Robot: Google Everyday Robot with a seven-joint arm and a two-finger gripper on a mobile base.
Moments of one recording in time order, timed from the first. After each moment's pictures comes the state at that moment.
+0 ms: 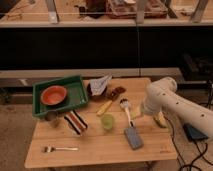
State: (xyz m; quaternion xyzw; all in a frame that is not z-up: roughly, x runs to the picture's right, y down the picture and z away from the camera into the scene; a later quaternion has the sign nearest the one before) arm 0.220 0.156 0.789 -0.19 -0.25 -0.67 0.67
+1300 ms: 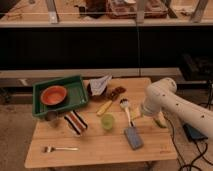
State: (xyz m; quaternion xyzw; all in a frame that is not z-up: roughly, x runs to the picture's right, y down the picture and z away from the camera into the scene) arm 0.212 0.162 0.783 -0.19 -0.25 -0.68 0.66
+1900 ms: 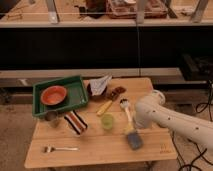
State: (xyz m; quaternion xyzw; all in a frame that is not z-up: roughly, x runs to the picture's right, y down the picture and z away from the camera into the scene) arm 0.178 0.219 0.774 -0.20 -0.25 -0.73 0.61
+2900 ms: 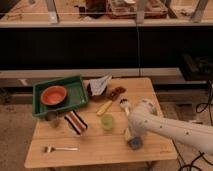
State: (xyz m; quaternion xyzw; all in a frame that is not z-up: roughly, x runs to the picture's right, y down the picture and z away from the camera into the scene) arm 0.170 0.255 0.794 -0.22 -0.23 -0.74 0.60
